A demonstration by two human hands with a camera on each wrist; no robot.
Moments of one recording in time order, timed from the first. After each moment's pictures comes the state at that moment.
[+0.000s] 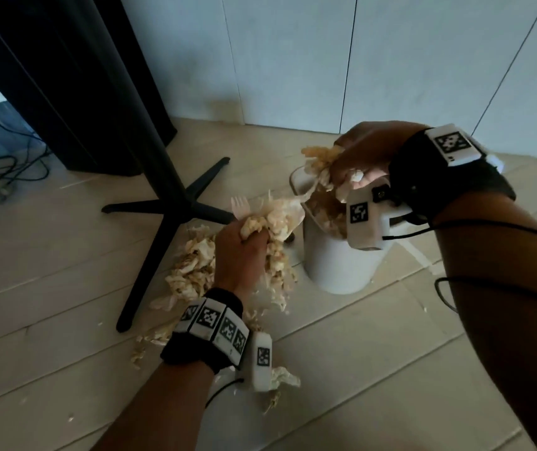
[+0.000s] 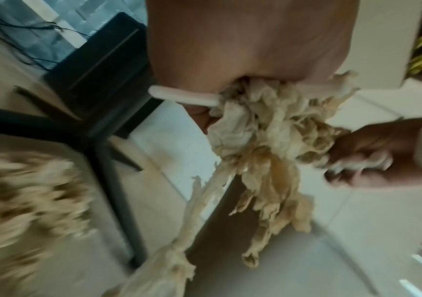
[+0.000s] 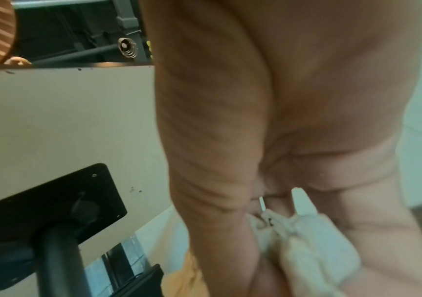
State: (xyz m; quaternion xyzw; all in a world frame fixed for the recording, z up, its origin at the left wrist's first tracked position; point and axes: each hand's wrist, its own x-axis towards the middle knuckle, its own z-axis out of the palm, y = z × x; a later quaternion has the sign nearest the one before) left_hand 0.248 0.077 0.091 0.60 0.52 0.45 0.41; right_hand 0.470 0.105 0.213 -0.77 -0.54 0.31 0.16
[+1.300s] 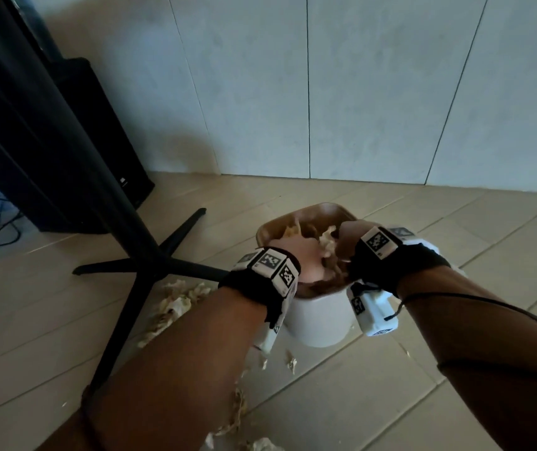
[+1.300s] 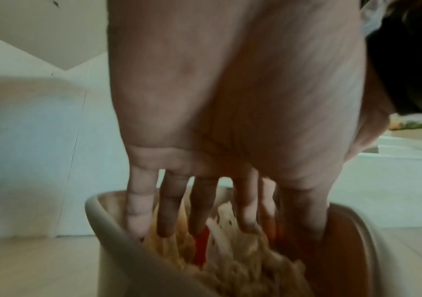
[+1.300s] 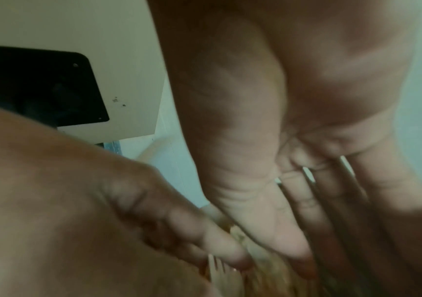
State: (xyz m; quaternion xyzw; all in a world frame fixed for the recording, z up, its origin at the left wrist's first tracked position) left_hand 0.391 0.131 0.139 0.91 0.38 -0.16 0.09; right_hand 0.523 0.100 0.133 -0.80 -0.56 0.21 0.02
